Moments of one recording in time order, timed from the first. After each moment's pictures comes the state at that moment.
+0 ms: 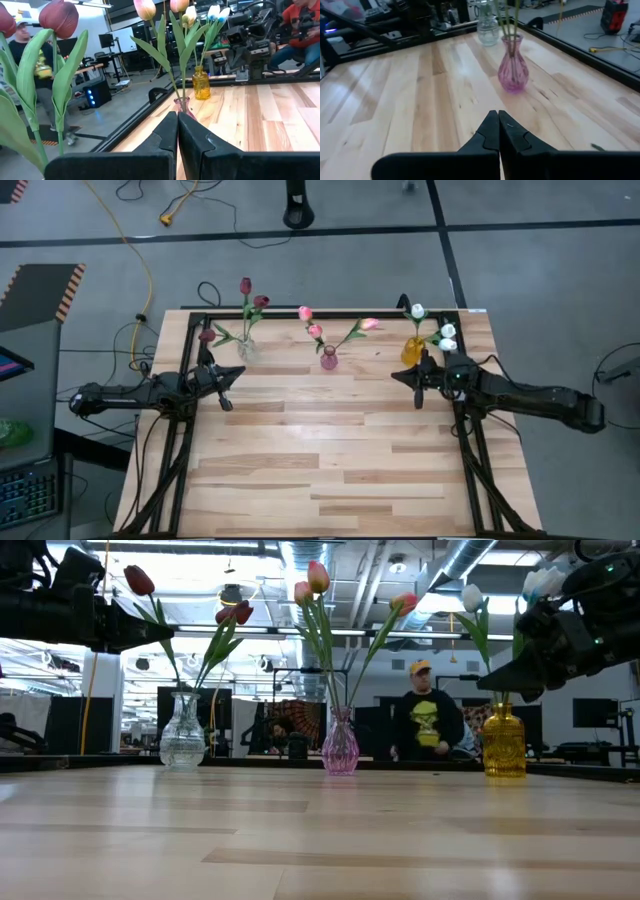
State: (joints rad) left arm -0.01 0.00 0.01 0.07 -0.46 0.22; right arm -0.37 0.42 0.08 0.09 -0.13 0.10
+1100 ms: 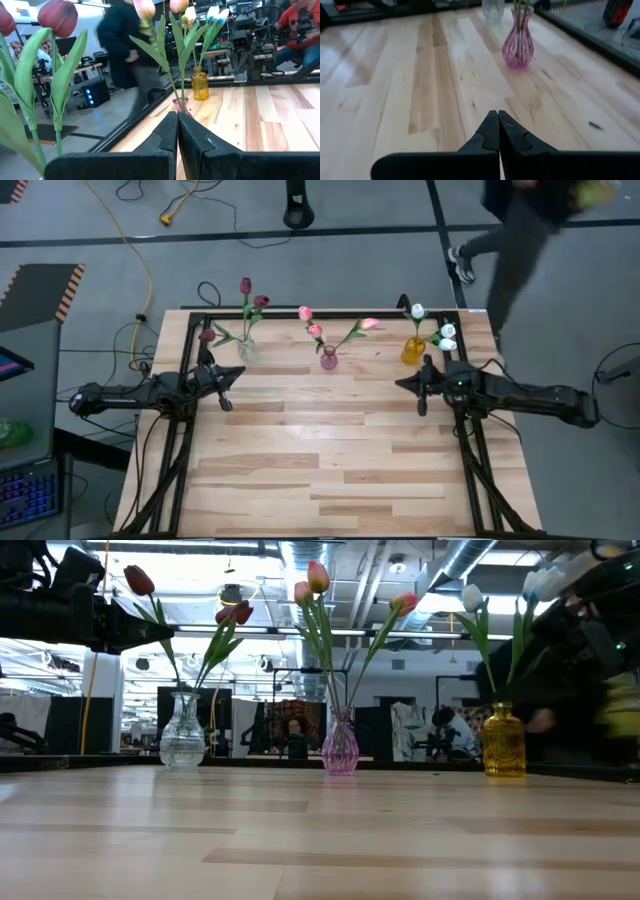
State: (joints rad) left arm -0.01 0.00 0.01 0.07 -0.45 0.21; right arm -0.25 0.27 0.08 -0.14 -0.01 0.04
